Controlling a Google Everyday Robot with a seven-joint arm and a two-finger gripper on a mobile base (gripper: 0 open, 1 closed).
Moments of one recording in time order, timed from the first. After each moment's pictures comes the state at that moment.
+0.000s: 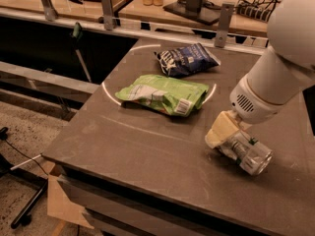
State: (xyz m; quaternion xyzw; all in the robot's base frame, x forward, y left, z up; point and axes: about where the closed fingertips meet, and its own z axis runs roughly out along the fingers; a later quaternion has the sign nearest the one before) arm 0.442 -0.164 0.857 -0.28 0.95 0.07 0.11
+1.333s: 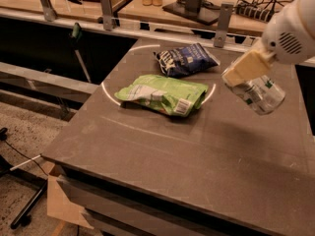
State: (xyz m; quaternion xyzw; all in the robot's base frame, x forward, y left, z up) arm 0.499 -0.177 0.987 -0.38 0.87 0.03 0.30
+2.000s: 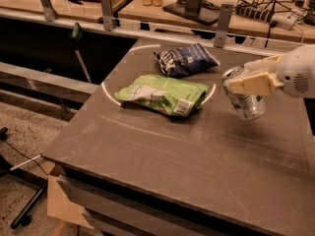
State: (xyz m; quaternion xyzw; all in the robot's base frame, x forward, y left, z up) arm 0.522 -0.199 0.953 -0.34 0.80 0.14 0.47
